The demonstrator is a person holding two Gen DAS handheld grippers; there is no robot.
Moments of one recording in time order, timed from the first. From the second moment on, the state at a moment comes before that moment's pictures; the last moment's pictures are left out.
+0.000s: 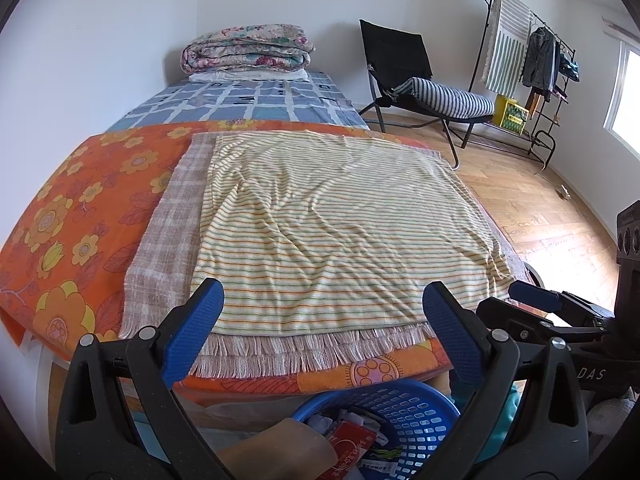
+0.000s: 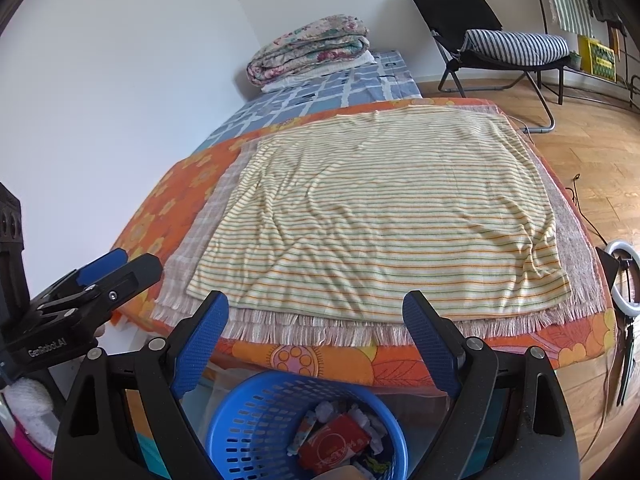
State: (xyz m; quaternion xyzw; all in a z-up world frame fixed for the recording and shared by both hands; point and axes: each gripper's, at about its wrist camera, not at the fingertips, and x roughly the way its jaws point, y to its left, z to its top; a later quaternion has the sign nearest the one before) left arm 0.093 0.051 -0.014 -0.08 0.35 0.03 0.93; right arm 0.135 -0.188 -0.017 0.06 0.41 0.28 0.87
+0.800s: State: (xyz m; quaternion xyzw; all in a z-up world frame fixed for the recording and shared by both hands) left arm 0.092 0.051 -0.017 -0.09 0.36 0.03 0.93; right arm 0.137 -0.190 -0.024 0.07 0.42 0.27 0.86
